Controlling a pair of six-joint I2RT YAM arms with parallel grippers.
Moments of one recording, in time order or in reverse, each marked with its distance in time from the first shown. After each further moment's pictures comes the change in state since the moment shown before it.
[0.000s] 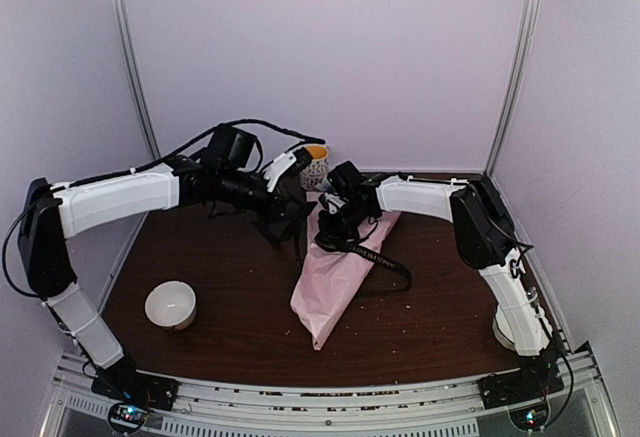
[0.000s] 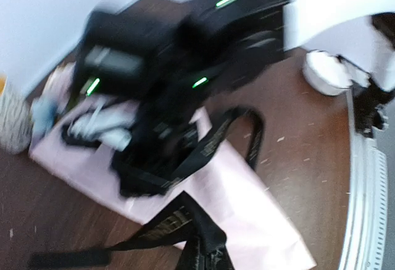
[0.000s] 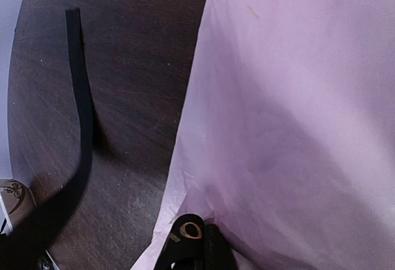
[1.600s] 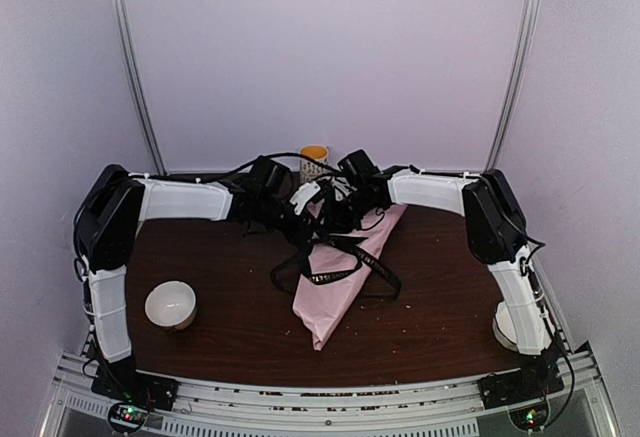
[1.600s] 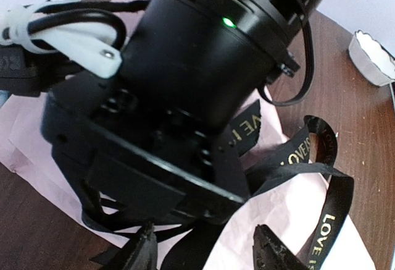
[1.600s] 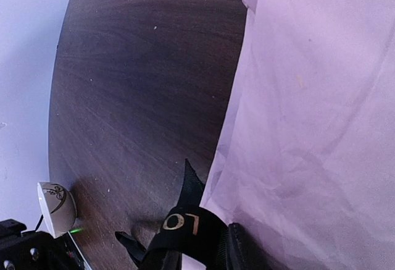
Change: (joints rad) left arm -0.047 0.301 0.089 0.186 -0.020 0.013; right arm -0.034 -0.073 -0.064 0.114 -0.106 0.056
